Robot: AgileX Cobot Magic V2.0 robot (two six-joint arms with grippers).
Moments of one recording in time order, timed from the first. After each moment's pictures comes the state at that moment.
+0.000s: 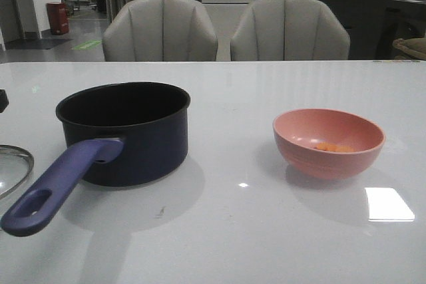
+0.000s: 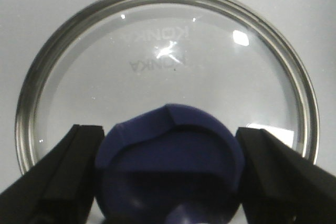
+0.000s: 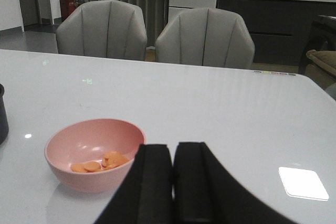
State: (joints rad) left arm -0.04 1.77 -1.10 0.06 0.74 -0.19; right arm 0.13 -0.01 0.03 -0.02 0.04 0.04
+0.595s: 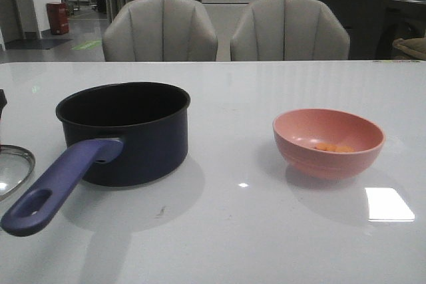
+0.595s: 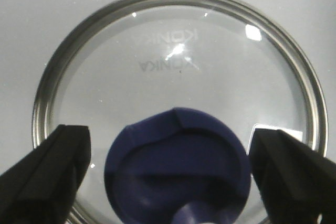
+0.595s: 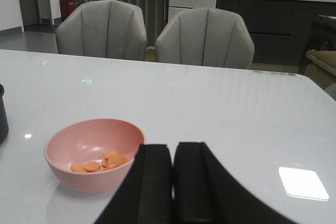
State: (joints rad) left arm -0.04 1.77 -1.11 0.08 0.74 -0.19; right arm 0.13 -0.01 0.03 -0.02 0.04 0.04
